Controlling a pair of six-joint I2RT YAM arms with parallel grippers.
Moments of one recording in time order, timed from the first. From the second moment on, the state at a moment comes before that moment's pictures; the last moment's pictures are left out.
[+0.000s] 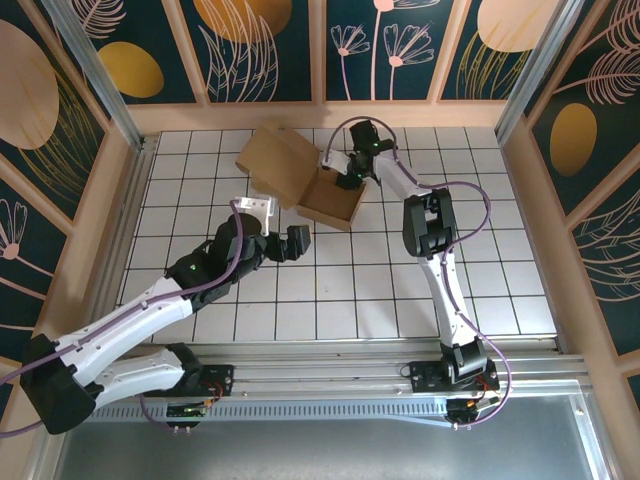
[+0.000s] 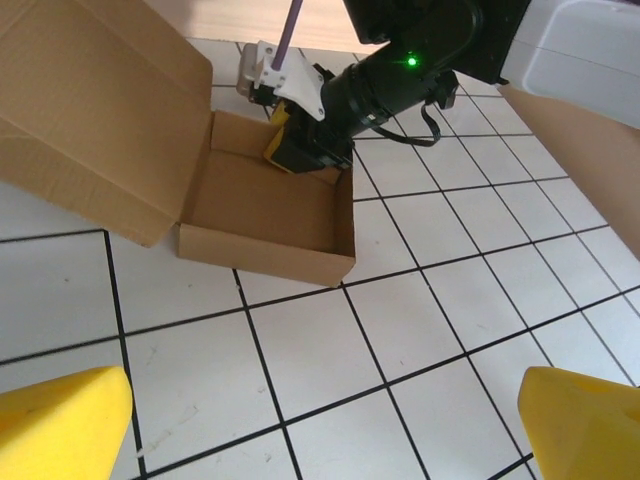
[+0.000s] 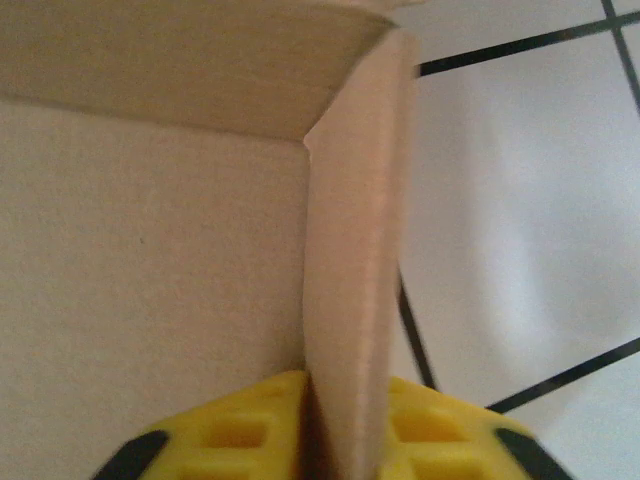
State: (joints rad) left arm -0.80 1.05 0.84 -0.24 -0.20 -0.53; right arm 0.37 2.59 2.32 -0.78 -0.31 -0.90
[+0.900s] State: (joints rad) left arm -0.67 1.06 0.82 -0.29 -0.20 -0.68; right arm 0.56 1.96 1.28 -0.47 0.26 0.58
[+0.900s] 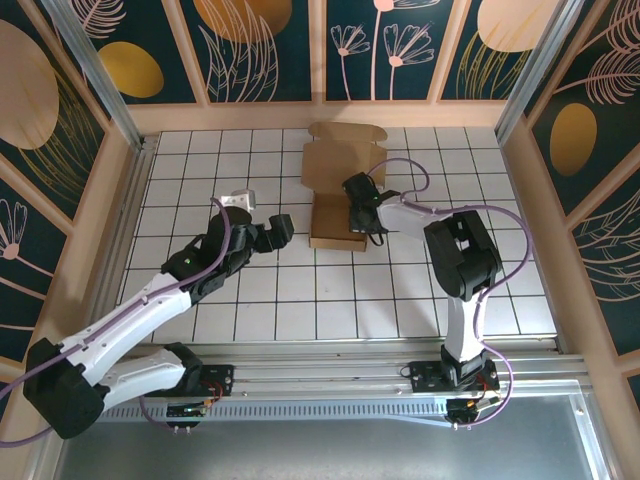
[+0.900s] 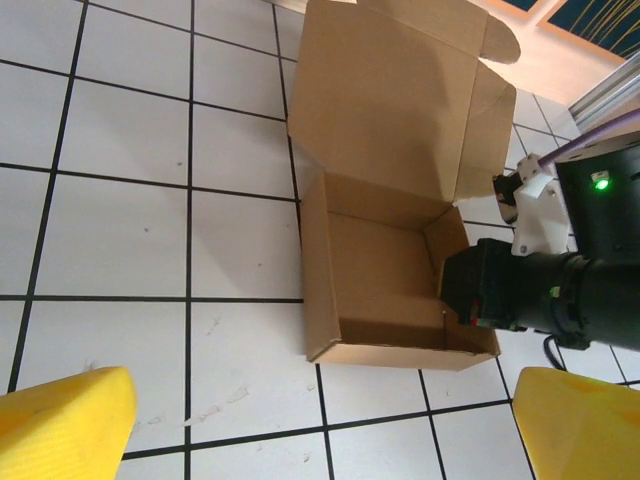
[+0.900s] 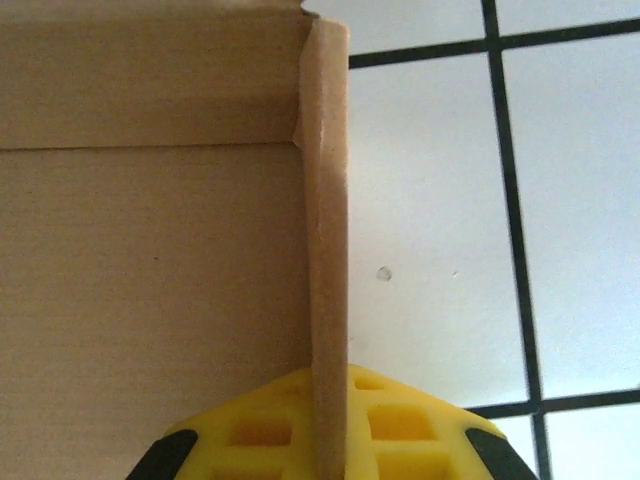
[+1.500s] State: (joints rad) left arm -0.53 1.40 1.16 -0.29 -0.09 -0.45; right arm 0.33 1.48 1.05 -0.10 -0.09 0.55
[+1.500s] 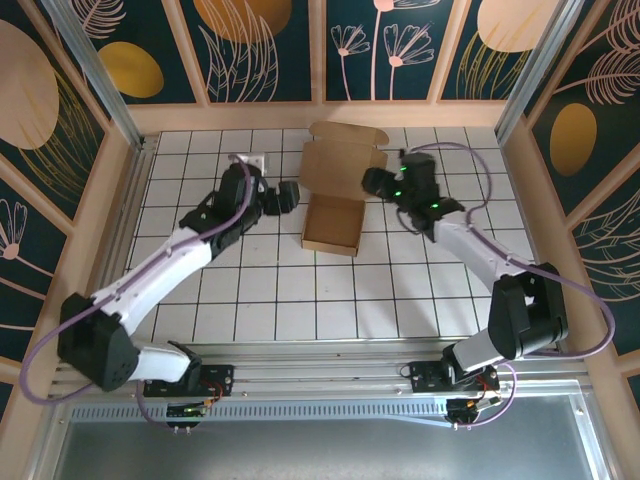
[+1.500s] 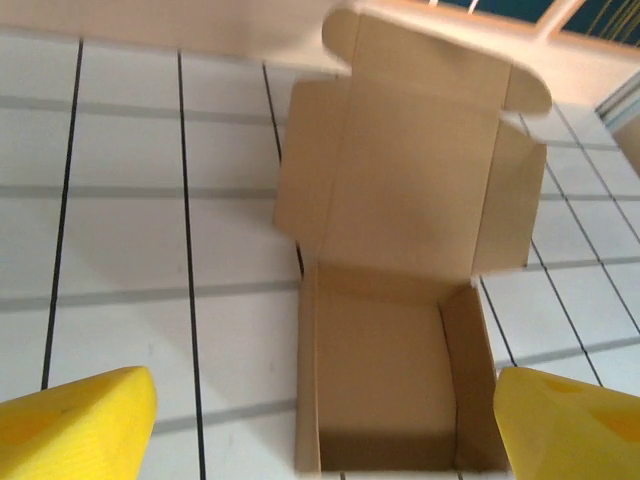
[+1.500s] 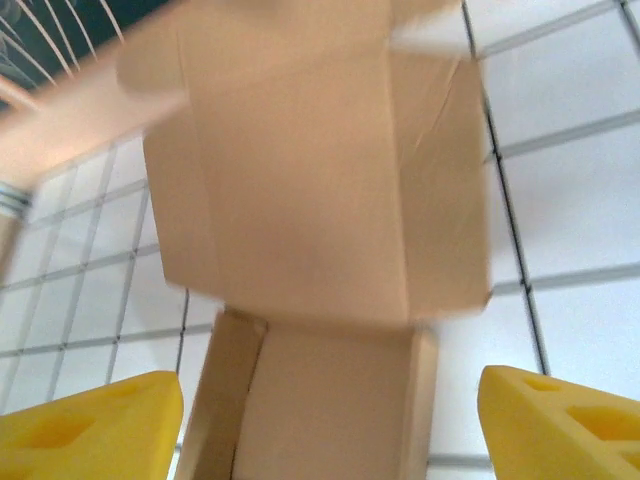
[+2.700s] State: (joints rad) left arm -0.28 2.31 2.02 -0.46 0.55 -0.14; right arm 0.16 2.02 1.55 -0.25 -0.50 0.21
